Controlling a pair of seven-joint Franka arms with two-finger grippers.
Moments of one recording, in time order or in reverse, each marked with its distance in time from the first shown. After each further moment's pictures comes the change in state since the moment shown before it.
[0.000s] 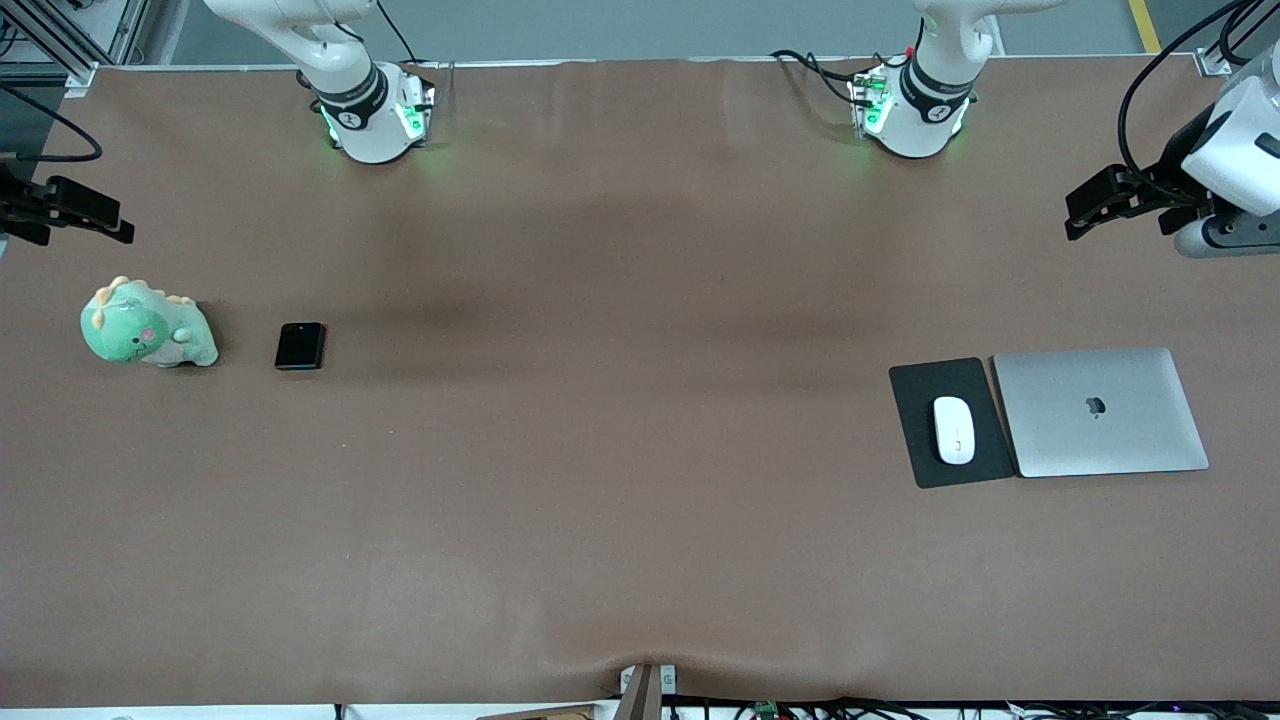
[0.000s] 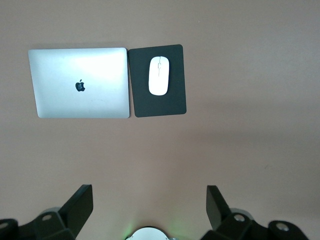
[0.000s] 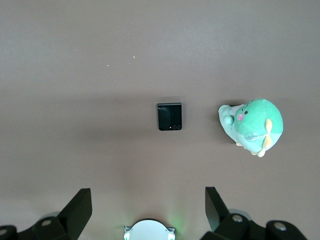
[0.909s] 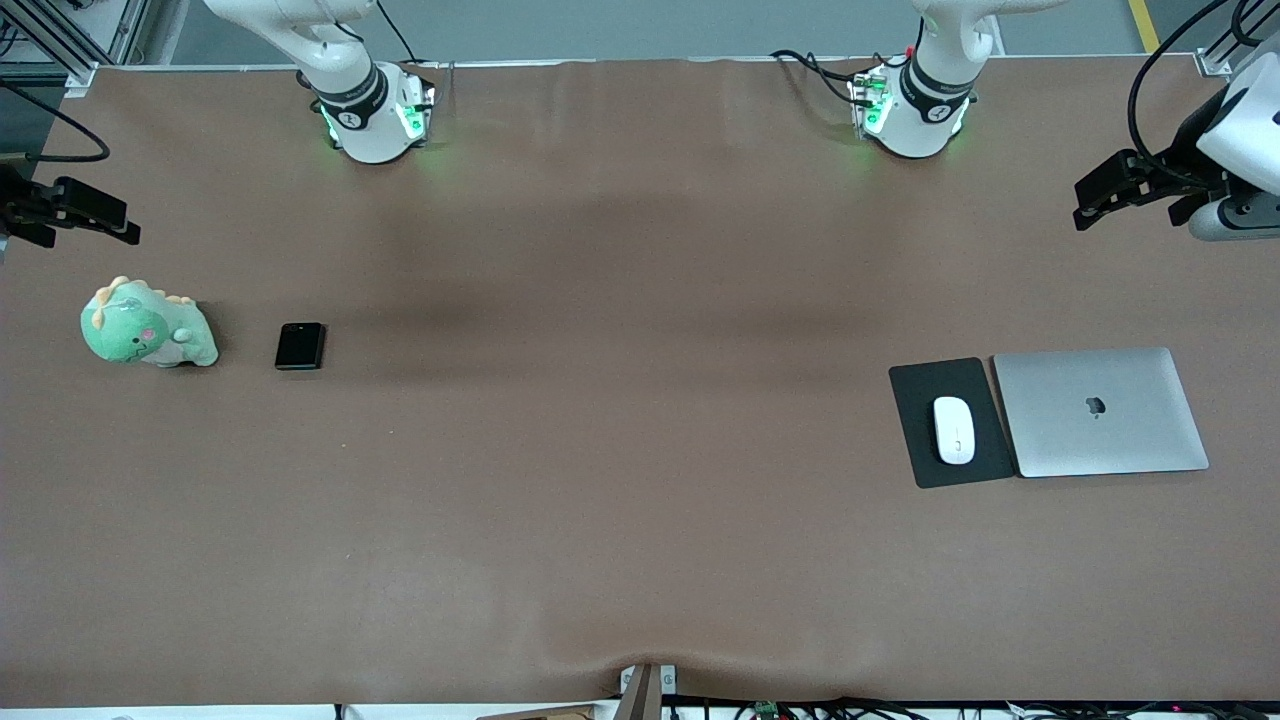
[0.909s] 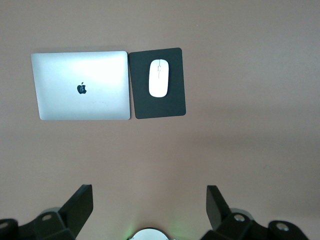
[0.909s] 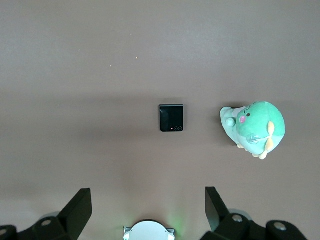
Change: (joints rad) left arm 0.007 -0.024 0.000 0.000 -0.006 0.000 0.008; right arm 0.004 0.000 0.008 -0.001 -0.001 0.004 0.000
